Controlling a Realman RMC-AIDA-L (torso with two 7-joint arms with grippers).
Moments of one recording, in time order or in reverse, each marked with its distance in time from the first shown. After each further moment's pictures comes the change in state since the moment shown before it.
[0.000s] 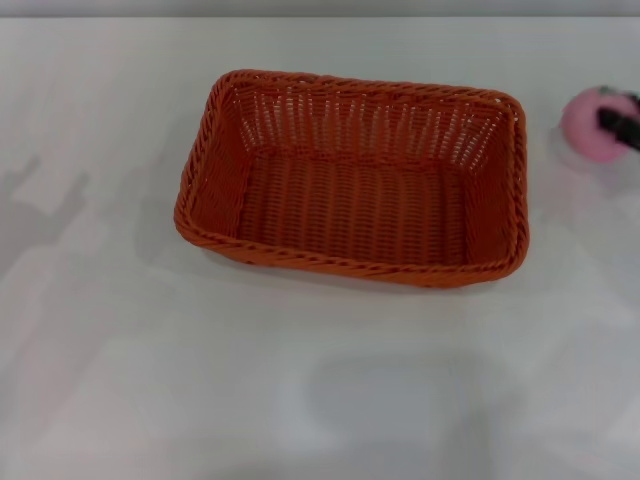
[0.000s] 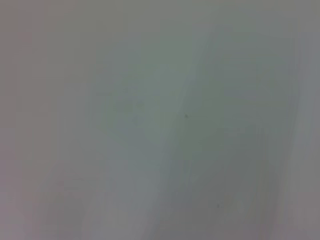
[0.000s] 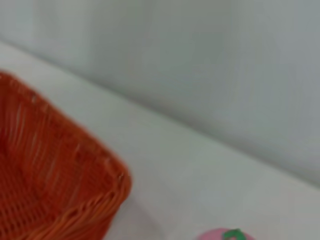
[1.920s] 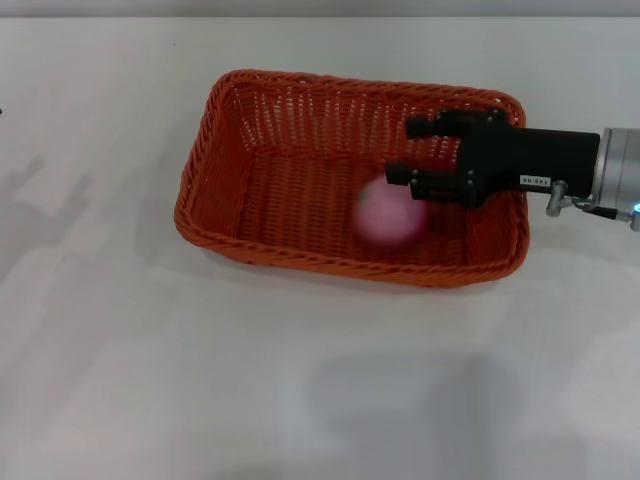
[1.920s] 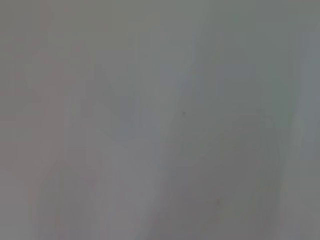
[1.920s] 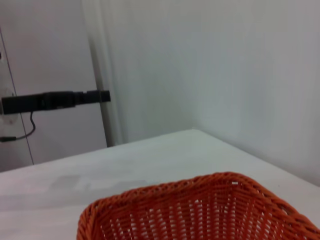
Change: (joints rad) left arm -0.003 -0.003 0.001 0.011 0.001 0.002 0.034; right arm 0.137 0.010 -0.383 0.301 0.410 0.163 -0.237
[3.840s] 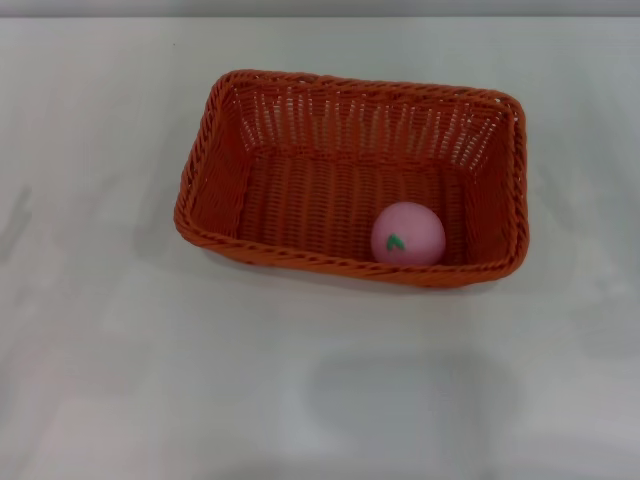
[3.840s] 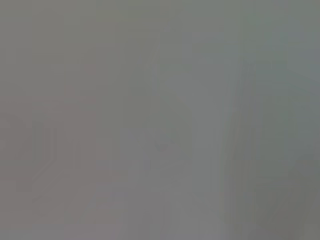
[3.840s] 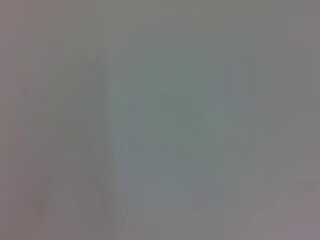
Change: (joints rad) left arm 0.068 -0.007 -0.050 0.112 -0.203 -0.088 0.315; right arm -0.288 -0.008 0.938 0.298 0.040 0.203 -0.485
